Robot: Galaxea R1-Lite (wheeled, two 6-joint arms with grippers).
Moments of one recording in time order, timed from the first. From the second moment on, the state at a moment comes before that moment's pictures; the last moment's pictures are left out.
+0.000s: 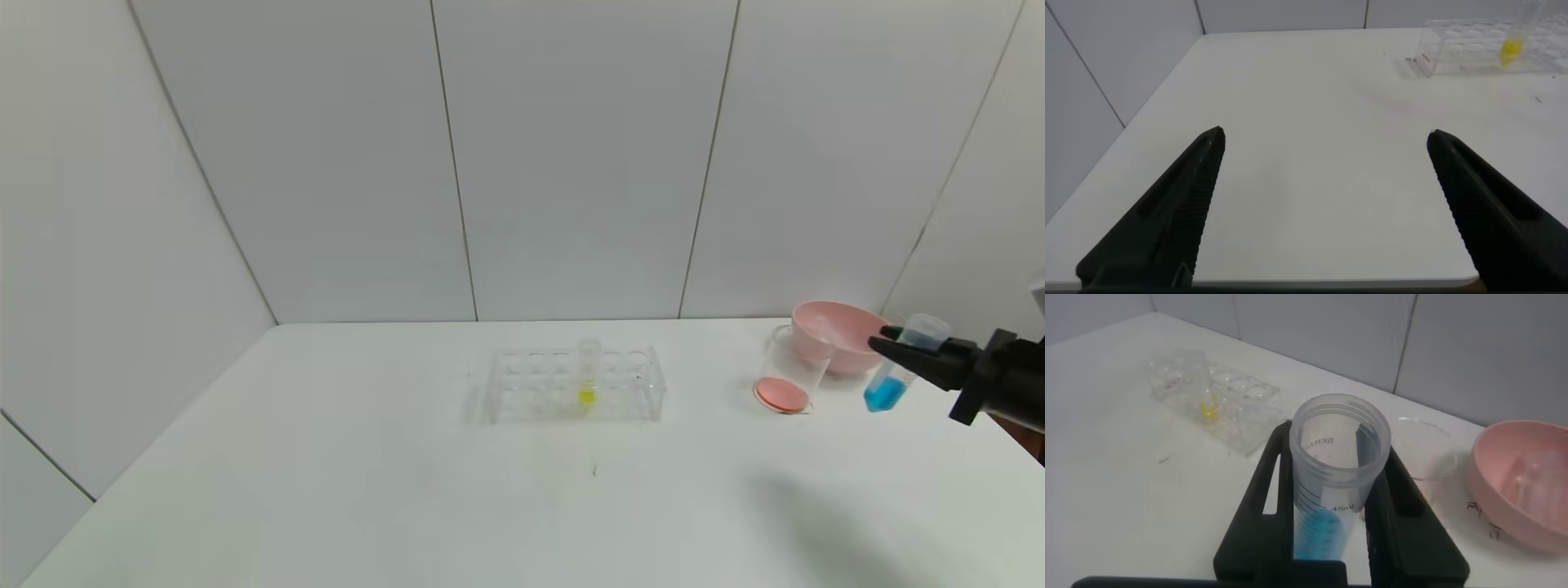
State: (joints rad) left arm 0.00 0.00 0.00 0.00 0.00 0.00; right arm -0.31 1.70 -0.52 -1.10 0.93 -0.05
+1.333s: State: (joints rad) left arm 0.00 0.00 0.00 0.00 0.00 0.00; right arm -0.23 1.96 -1.36 -0.08 0.68 -0.50
